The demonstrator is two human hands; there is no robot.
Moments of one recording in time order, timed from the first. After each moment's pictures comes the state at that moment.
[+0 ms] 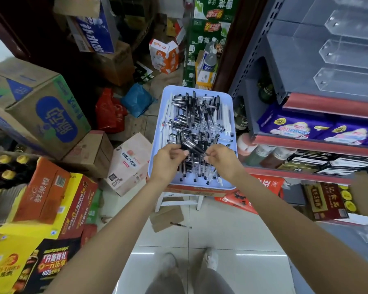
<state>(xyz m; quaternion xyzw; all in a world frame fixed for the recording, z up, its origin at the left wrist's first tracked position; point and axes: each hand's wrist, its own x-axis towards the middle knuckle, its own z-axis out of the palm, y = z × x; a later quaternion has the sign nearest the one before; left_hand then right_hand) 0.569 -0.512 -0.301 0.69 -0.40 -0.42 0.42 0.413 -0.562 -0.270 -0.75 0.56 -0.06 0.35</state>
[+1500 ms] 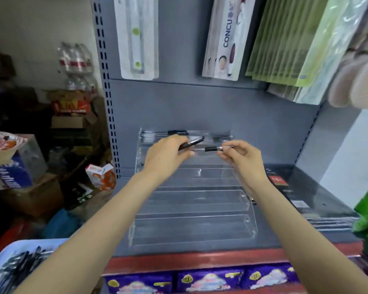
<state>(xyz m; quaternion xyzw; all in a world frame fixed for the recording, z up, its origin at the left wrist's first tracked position) 0.201 -0.849 -0.014 0.57 -0.75 0.01 0.34 0.008 -0.857 -0.023 -0.54 0.39 -0.62 0.42</state>
